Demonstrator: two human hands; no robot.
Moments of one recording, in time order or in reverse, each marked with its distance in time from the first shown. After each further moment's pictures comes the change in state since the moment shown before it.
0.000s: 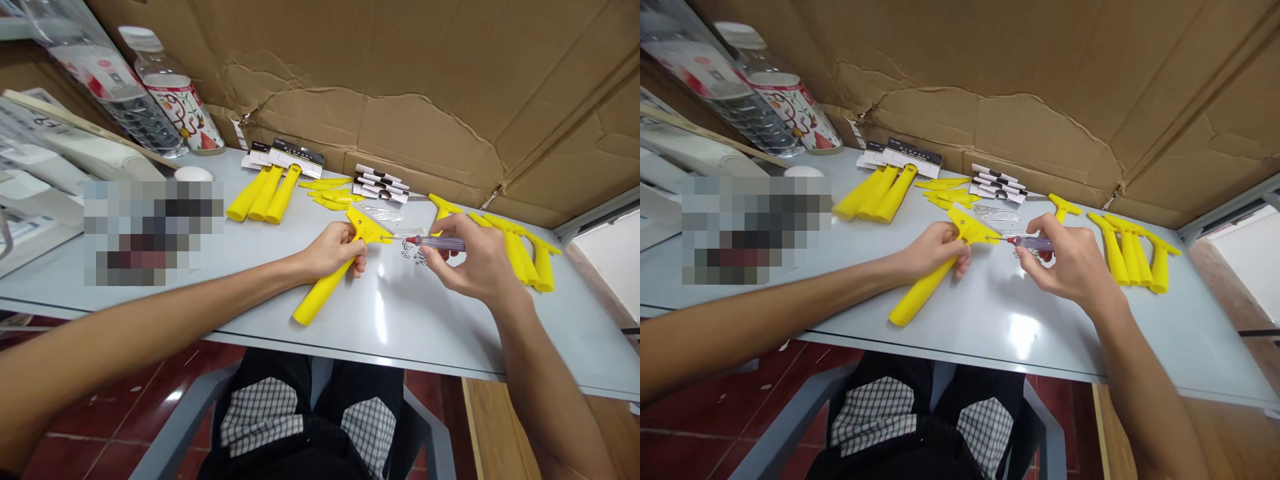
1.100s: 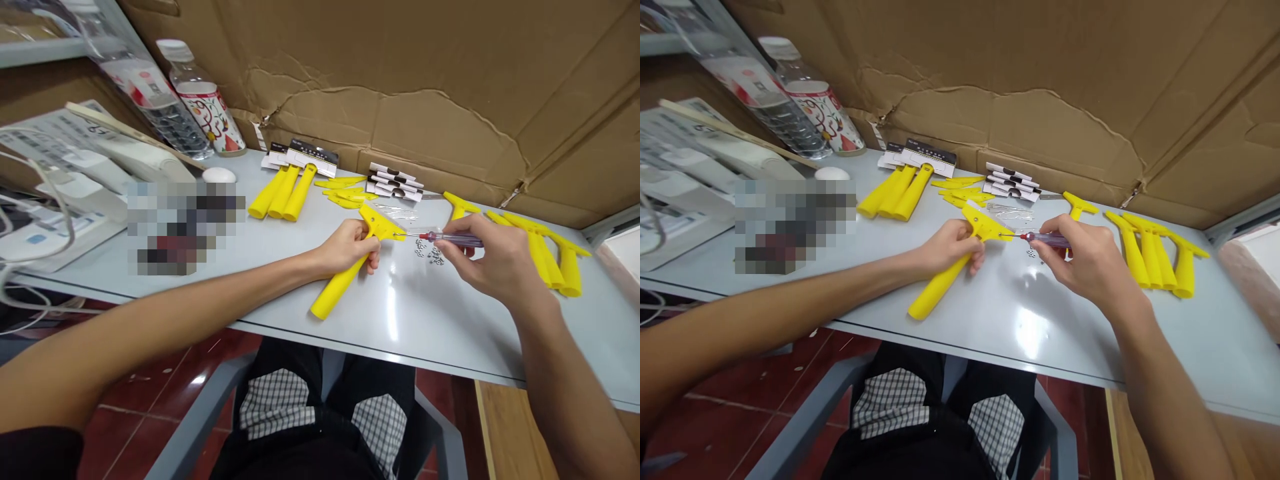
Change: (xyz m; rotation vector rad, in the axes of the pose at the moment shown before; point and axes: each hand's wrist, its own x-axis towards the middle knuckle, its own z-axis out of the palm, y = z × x) left_hand 0.000 0.000 0.000 -0.019 0.011 -0.006; right_hand 0.000 0.005 0.001 0.038 0.001 0.004
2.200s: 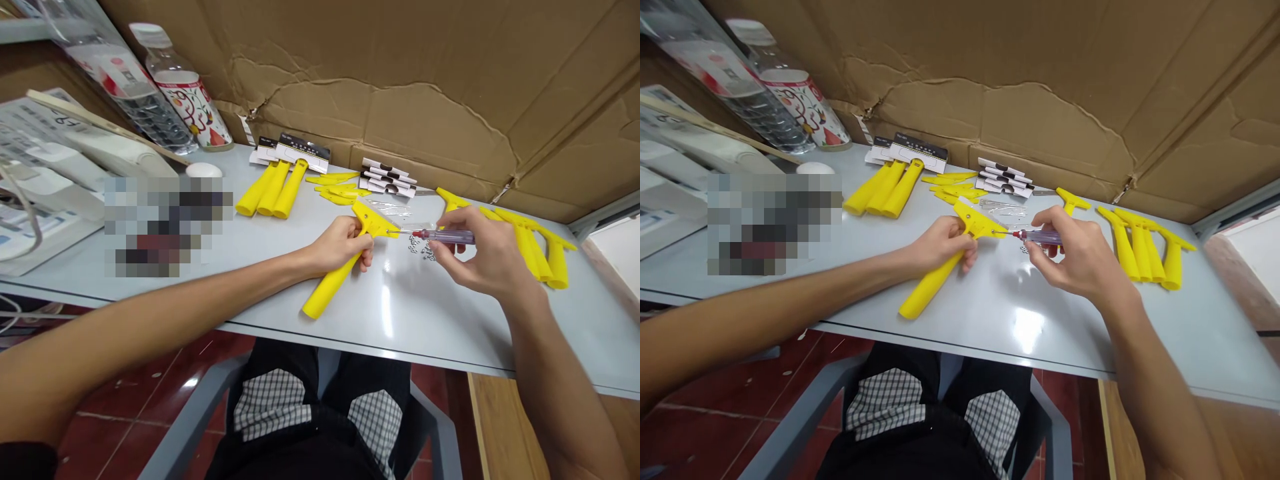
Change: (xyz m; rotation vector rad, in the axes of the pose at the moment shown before) left_hand 0.000 0.000 0.000 -0.016 -0.002 0.019; right_hand 0.000 -0.003 -0.004 0.025 -0.071 0.029
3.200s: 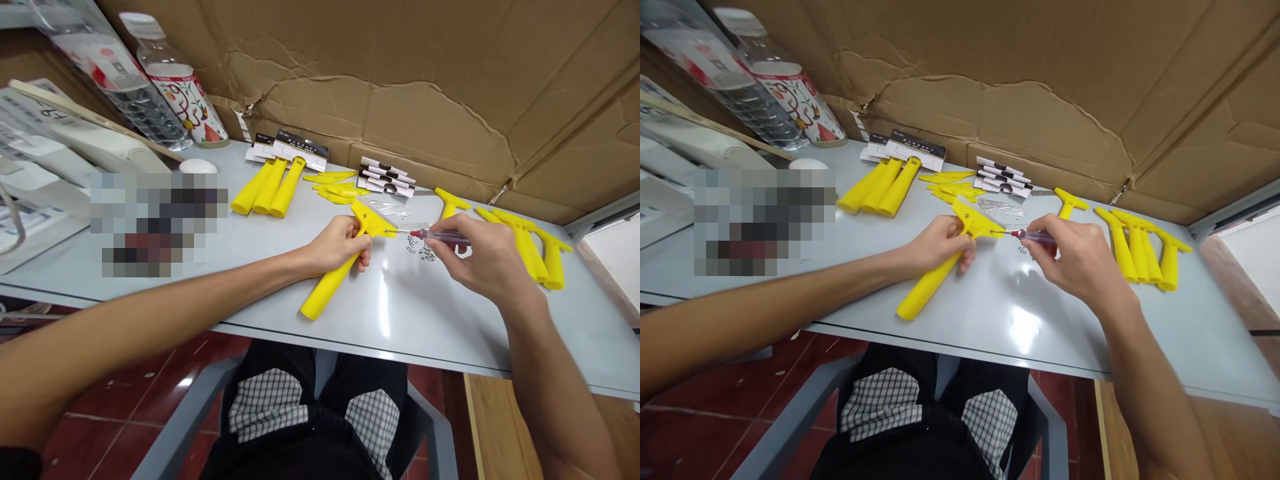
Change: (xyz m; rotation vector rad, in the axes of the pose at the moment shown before) left_hand 0.001 0.000 0.001 0.042 0.000 -0.009; right_hand -0.001 -0.002 -0.001 -0.086 -0.034 -0.010
